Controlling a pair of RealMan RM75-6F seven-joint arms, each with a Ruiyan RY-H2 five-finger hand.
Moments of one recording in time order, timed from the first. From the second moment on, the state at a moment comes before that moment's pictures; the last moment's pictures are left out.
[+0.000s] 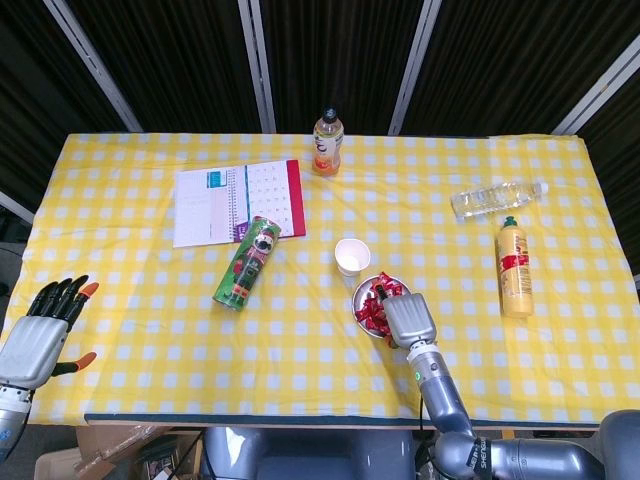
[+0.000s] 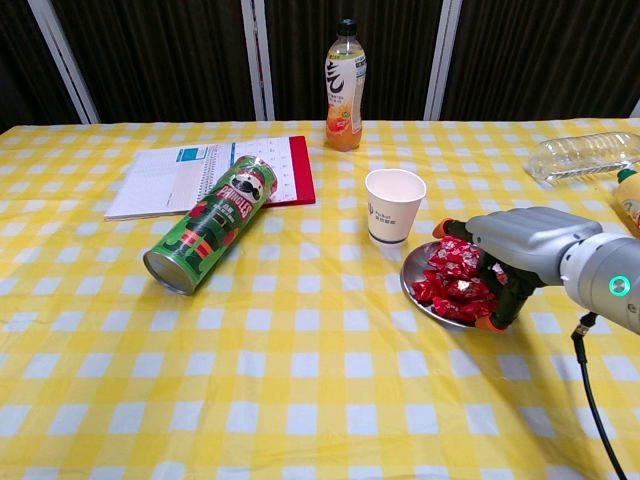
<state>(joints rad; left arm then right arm) -0.17 -1.10 0.02 -1.63 1.55 1.38 0.08 0.65 -1.63 0.20 -1.74 -0.70 1.17 -0.95</state>
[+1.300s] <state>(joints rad) -0.17 -1.09 0.02 -1.64 1.54 1.36 0.07 0.78 -1.72 0.19 -1.59 -0.57 1.18 -0.91</state>
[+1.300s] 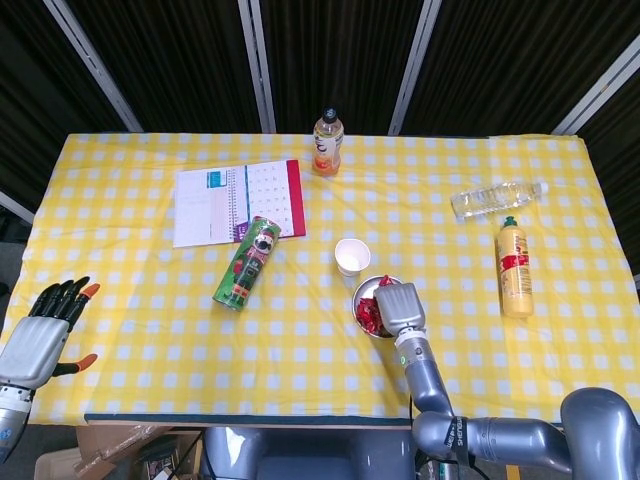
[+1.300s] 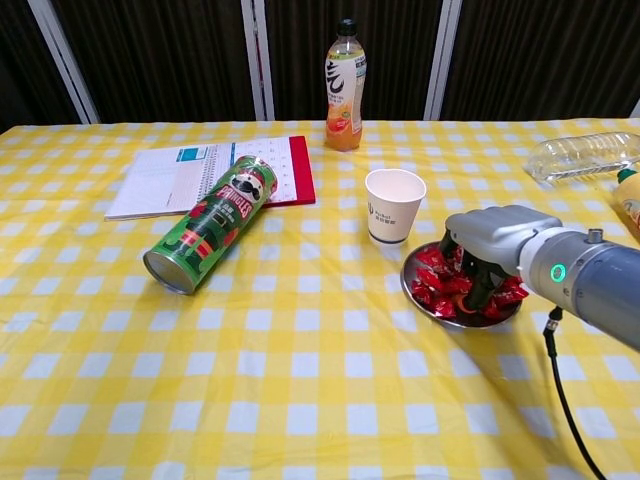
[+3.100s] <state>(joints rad) -0.19 -1.08 0.02 -1.66 1.50 1.31 0.07 1.02 -1.67 0.41 -1.51 -0.41 1.09 -0.87</state>
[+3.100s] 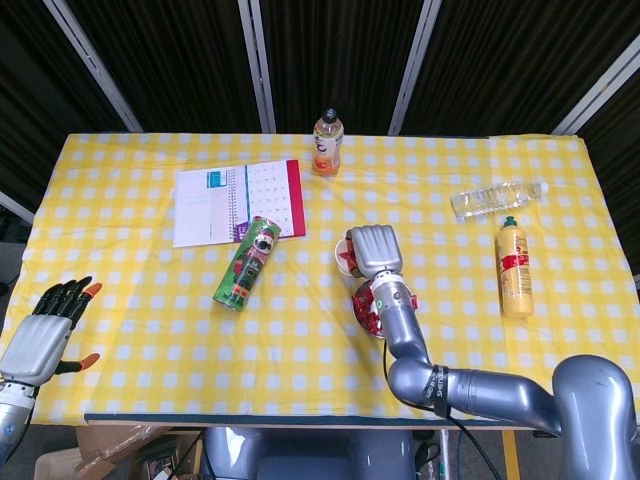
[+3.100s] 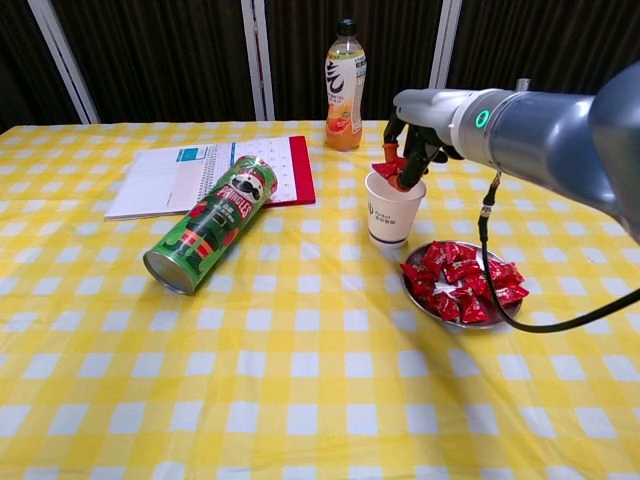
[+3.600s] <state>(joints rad) -0.19 -1.08 0.01 -1.67 1.48 1.30 0.06 1.06 -1.71 0.38 -1.43 -0.43 1.08 -0.84</state>
